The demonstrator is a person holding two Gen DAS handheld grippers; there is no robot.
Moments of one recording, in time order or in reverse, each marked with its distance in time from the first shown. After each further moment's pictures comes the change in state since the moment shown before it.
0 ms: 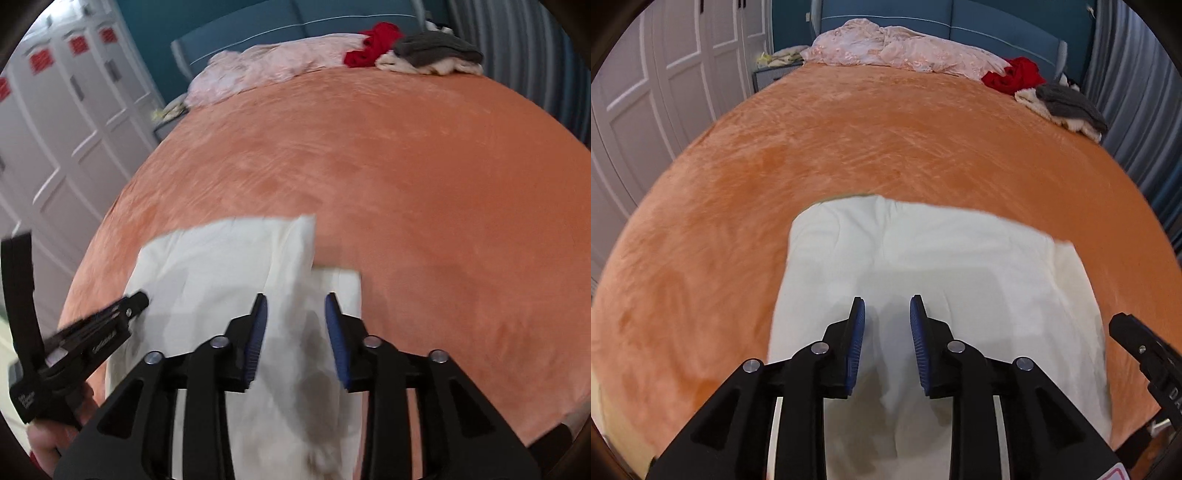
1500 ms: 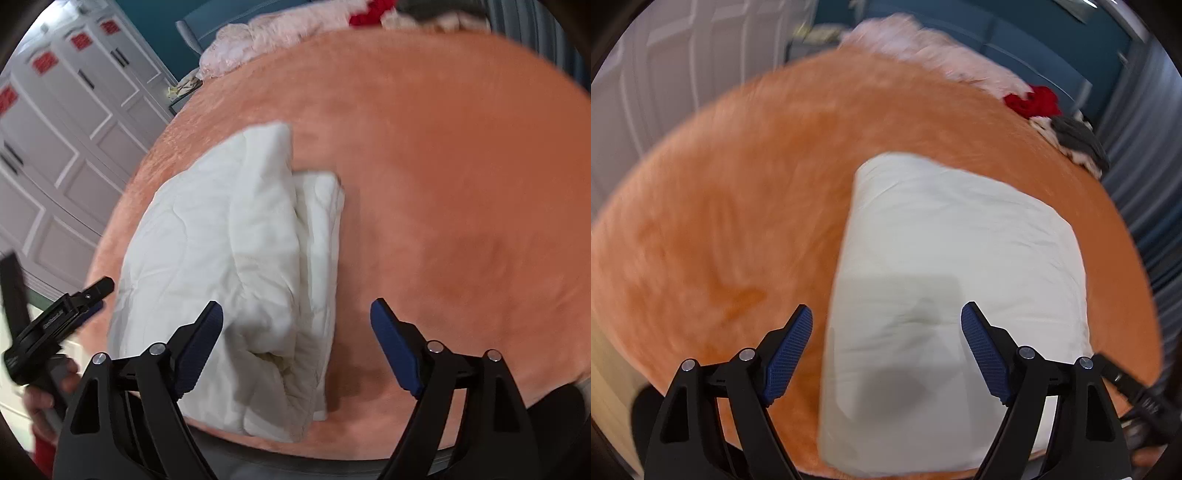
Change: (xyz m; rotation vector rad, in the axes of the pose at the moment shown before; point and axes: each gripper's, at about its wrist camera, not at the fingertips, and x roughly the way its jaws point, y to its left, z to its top) left arm -0.040 0.075 -0.053 -0.256 0.049 -0.122; right arm -0.010 -0.047 -0.054 0.097 0.159 0.146
